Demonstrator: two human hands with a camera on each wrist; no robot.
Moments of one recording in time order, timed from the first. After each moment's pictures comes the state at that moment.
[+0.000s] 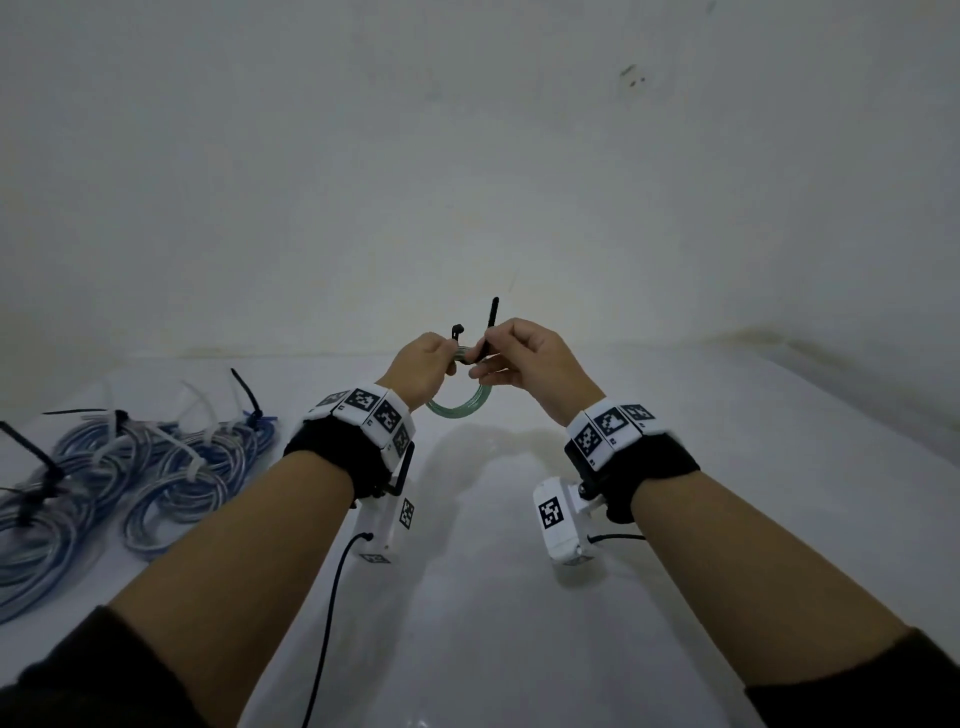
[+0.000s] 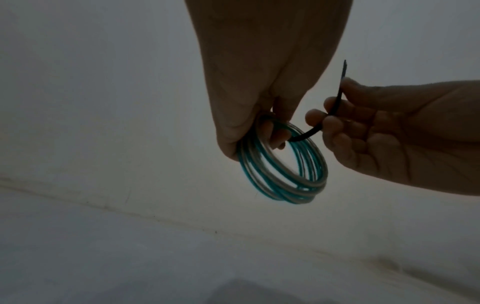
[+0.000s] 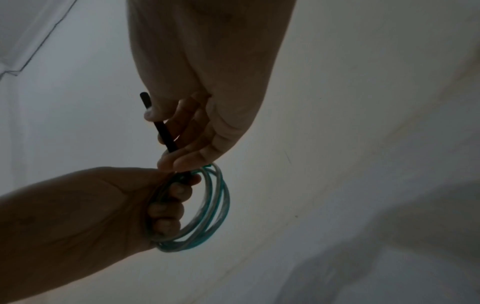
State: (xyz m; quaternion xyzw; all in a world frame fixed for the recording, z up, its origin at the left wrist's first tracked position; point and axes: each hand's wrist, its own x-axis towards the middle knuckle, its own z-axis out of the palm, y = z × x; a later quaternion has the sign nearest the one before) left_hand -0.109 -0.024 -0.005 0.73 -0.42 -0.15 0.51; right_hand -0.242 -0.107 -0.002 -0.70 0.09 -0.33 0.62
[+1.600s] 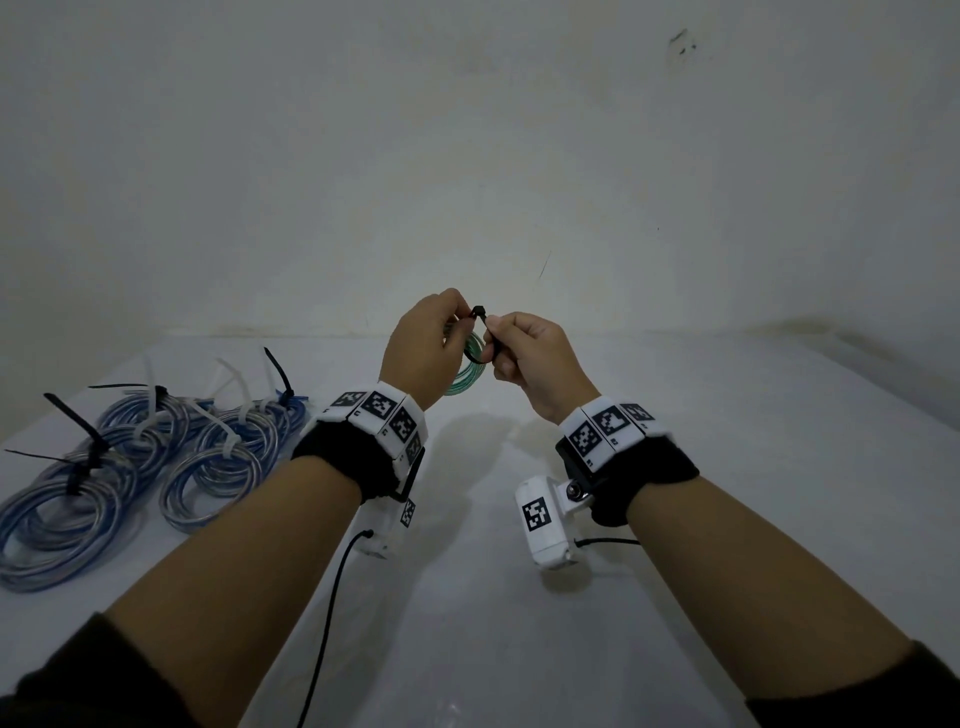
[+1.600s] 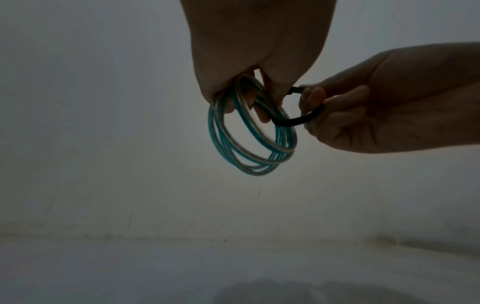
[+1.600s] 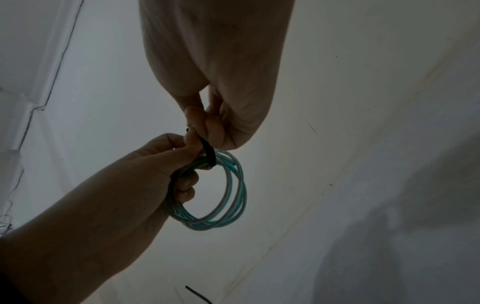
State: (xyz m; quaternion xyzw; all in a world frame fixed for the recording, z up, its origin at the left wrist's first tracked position) left_hand -0.103 0.001 -0.008 0.70 -0.52 0.14 0.47; right_hand -0.210 -0.080 -0.006 -0.64 0.14 -0.35 0.67
